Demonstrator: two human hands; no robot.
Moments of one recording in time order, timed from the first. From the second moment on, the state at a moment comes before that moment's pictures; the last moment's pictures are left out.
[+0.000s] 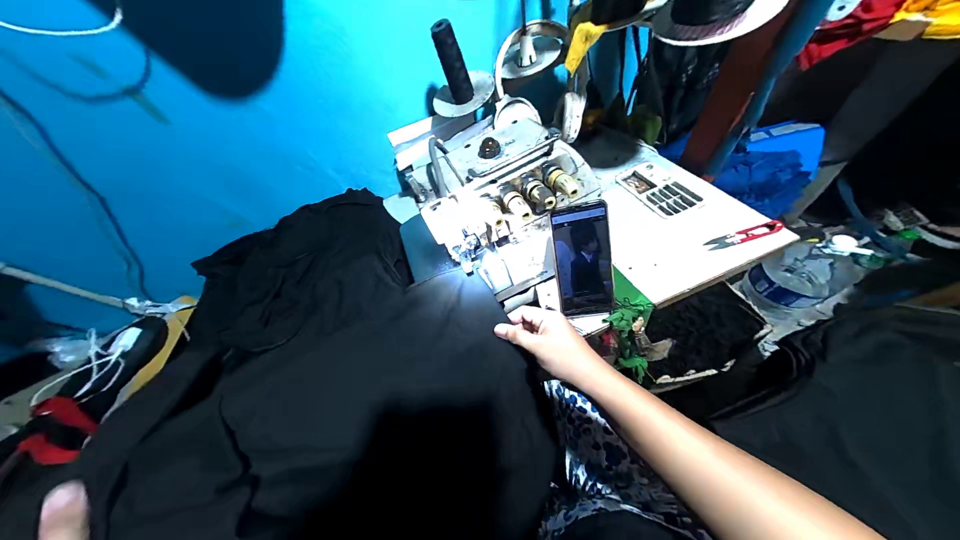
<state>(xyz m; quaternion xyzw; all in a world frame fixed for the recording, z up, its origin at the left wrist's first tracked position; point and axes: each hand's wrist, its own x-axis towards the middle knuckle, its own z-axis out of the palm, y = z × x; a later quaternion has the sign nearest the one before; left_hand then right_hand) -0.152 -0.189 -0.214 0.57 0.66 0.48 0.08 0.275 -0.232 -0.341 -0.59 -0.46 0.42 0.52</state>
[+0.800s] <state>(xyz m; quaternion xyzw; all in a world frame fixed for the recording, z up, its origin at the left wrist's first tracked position) 0.124 -0.182 -0.308 0.86 0.42 0.26 0.10 0.269 -0.264 -0.355 -0.58 -0.45 0.47 0.49</state>
